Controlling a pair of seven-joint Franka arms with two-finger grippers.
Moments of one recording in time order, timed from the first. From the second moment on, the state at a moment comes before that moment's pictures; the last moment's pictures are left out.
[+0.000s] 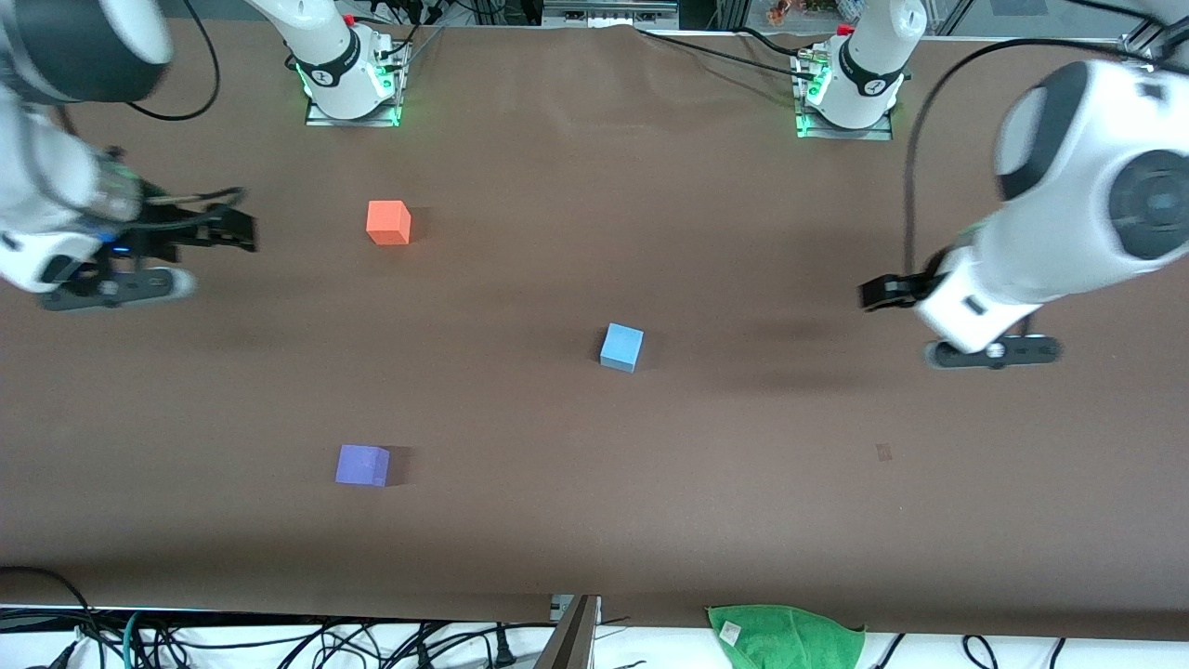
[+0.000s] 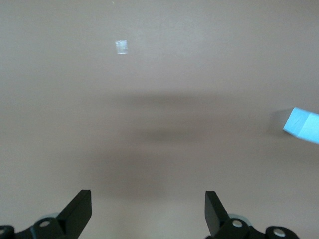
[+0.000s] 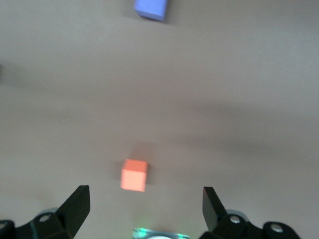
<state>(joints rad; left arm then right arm) -0.05 0.33 -0.13 -1.35 0.01 1.48 -0.18 0.18 0.22 0.05 -1.43 0.00 1.47 0.10</state>
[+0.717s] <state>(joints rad) -0.04 0.05 -0.04 -1.63 0.01 1.55 0.06 0.59 0.52 0.05 -1.43 0.04 1.97 0.81</state>
